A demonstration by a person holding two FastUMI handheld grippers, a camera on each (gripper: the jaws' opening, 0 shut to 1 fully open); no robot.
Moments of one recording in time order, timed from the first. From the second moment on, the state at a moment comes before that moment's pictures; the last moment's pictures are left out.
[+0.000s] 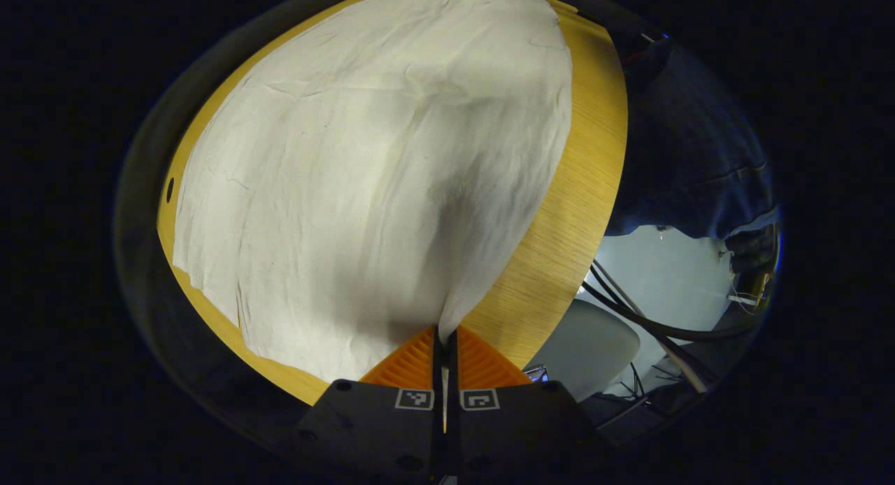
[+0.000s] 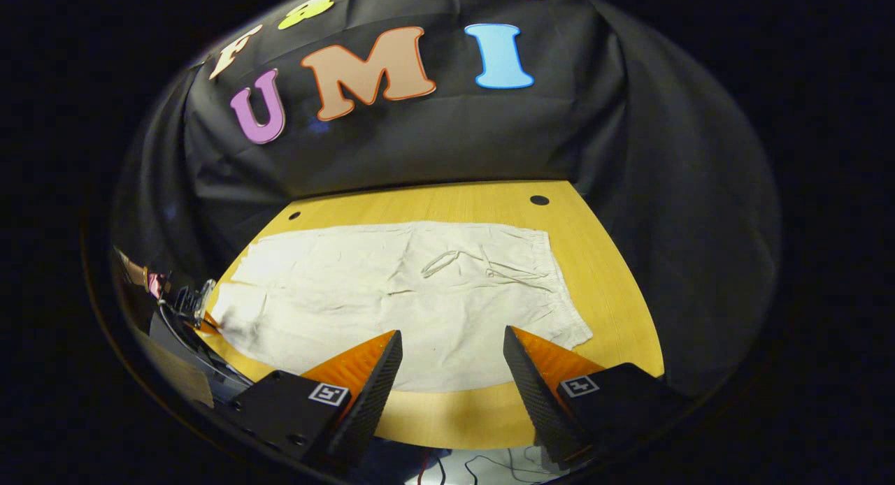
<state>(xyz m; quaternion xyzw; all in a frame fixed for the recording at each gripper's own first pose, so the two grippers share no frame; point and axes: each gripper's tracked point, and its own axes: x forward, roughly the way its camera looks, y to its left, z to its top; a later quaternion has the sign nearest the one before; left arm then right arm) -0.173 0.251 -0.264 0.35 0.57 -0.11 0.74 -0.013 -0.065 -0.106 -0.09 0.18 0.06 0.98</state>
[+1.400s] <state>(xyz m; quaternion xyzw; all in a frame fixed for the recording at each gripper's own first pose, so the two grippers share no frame) -0.174 0.245 -0.263 0.34 0.61 0.06 0.71 0.050 -0.157 -0.256 -0.41 0.36 0.29 0.78</state>
